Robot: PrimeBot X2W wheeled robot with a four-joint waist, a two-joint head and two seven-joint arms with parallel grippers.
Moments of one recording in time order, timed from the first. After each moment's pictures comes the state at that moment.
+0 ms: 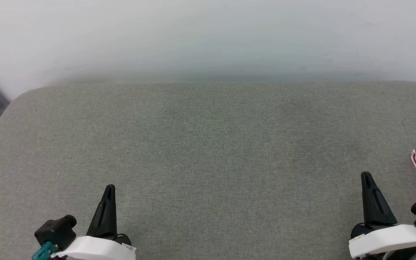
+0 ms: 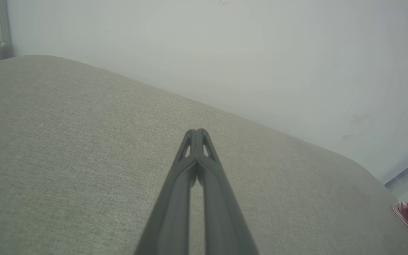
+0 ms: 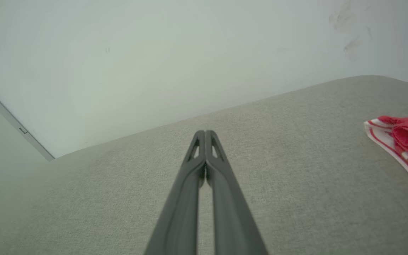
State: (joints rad) left arm 0.04 0.05 0.02 0.11 -0.43 -0.12 -0.21; right arm 0.02 -0.05 -0.07 0.10 0.36 0.13 -0.17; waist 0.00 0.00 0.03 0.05
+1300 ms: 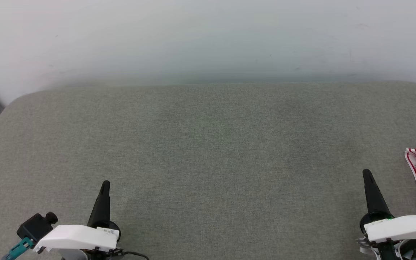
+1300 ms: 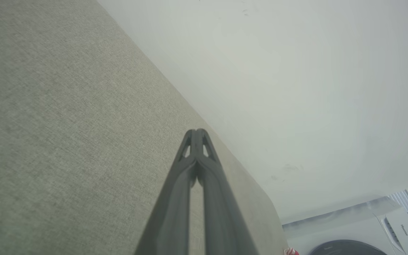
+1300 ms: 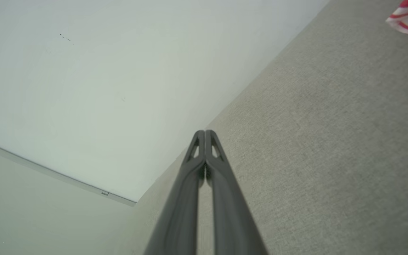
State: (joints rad) left arm -0.02 0.06 0.04 0.17 -0.99 -0.12 -0.07; right arm -0.03 -0.05 -0.09 0.17 0.94 0.13 -0.04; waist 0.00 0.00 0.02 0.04
